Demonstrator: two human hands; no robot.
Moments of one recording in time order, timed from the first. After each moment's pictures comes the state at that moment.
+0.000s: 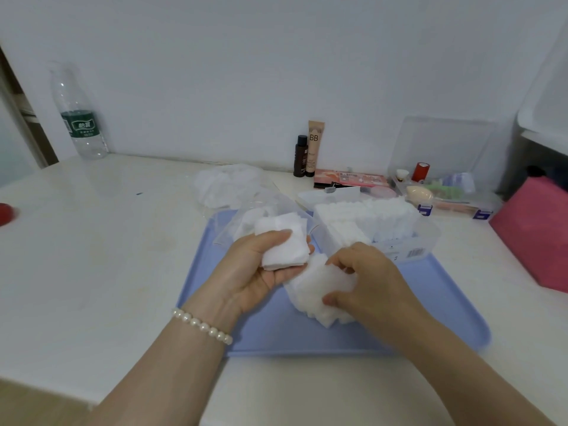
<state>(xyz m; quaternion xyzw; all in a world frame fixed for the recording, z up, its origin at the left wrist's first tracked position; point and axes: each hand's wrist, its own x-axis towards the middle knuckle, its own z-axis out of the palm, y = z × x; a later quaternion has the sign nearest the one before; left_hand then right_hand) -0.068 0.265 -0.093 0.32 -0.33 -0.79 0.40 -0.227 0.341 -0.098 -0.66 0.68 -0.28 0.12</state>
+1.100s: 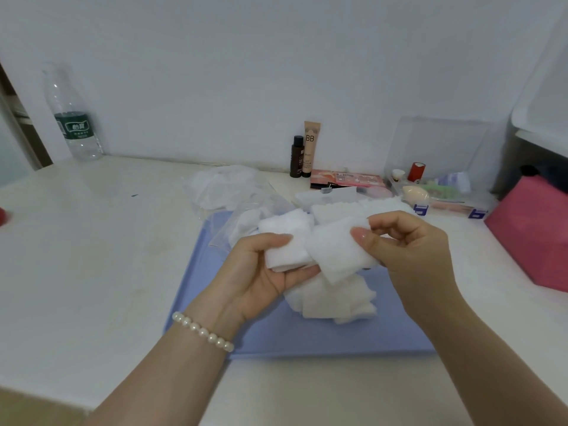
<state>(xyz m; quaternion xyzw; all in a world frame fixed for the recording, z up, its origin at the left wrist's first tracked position) -0.074 0.273 -0.087 0.21 -0.30 -0.85 0.37 -0.240 0.343 -0.066 -0.46 0.53 -0.67 0.25</state>
